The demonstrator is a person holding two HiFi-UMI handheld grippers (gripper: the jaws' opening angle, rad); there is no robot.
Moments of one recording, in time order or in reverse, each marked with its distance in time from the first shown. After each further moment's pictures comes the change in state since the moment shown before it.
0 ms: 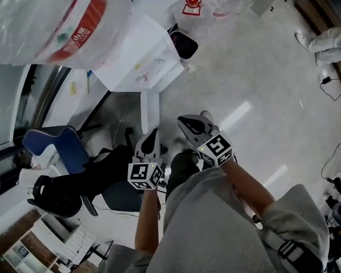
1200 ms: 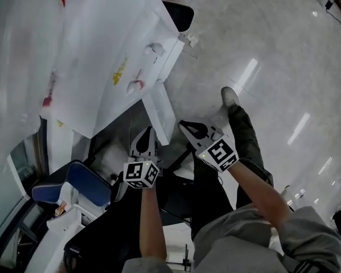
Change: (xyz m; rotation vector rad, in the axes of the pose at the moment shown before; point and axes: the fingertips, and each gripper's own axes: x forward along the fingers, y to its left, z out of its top) left arm 0.122 0.212 -0.159 0.067 0.231 -0.160; right arm 0.168 -0.052 -0.199 0.150 0.047 -0.213
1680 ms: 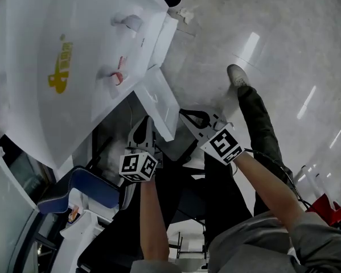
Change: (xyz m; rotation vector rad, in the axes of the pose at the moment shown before) left arm 0.048 0.046 -0.066 0.002 0.067 -0.064; right arm 0.044 -0.025 -0.073 0.017 0.000 -0.054
